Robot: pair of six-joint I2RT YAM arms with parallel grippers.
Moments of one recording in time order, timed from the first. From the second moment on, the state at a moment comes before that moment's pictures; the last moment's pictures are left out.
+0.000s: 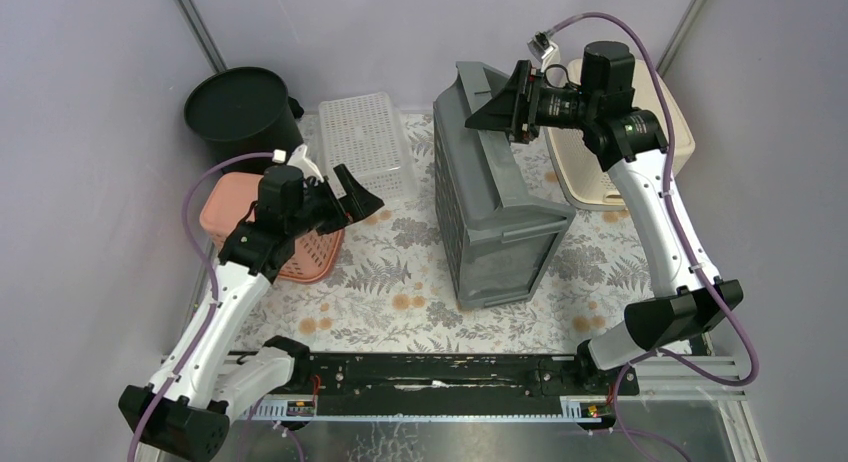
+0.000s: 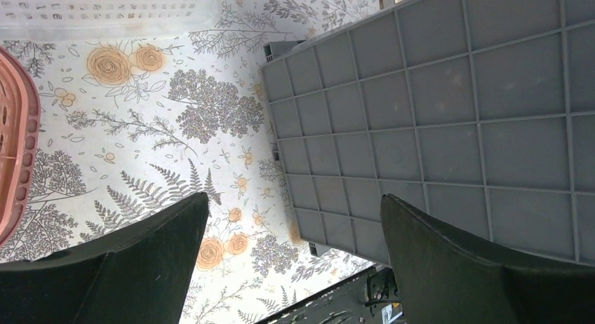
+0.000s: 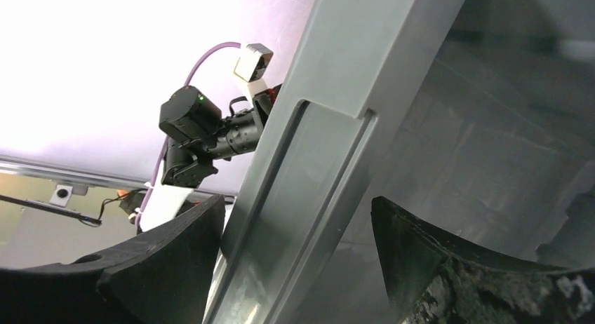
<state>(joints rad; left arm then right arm) -0.30 0.95 0.99 -0.54 0.26 -0.69 0.27 1.53 1.83 -0.62 -0.94 0.69</state>
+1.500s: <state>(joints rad) -0.30 0.89 0.91 -0.49 0.35 -0.77 0.28 1.56 1.44 0.66 -1.14 1.79</state>
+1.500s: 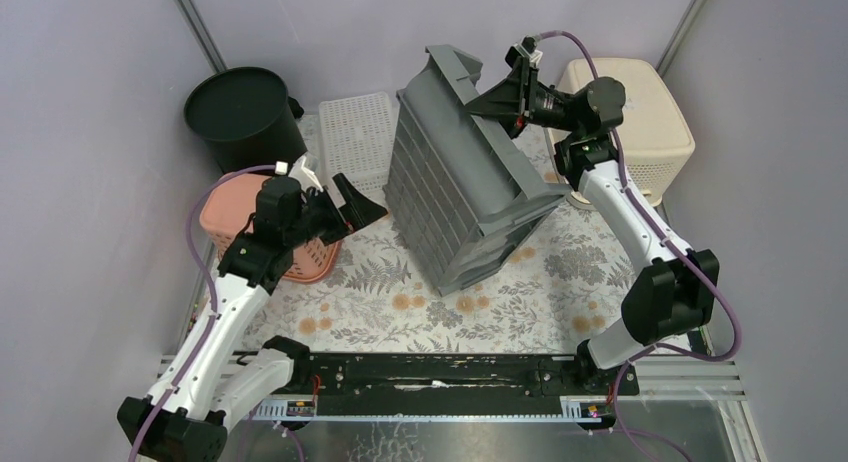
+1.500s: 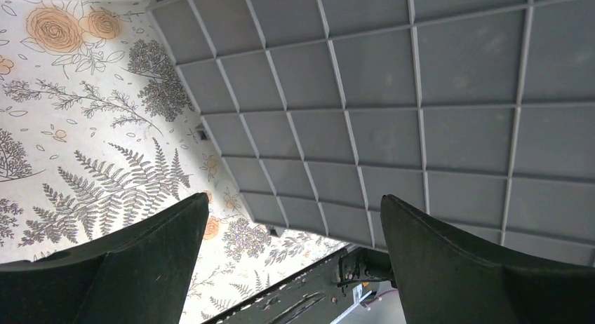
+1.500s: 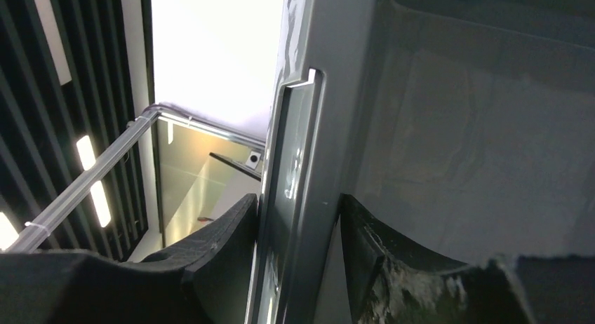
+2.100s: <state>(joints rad) -0.30 0.90 1.09 -0.51 0.35 -0.77 0.44 1.54 1.33 0.69 -0.89 1.87</state>
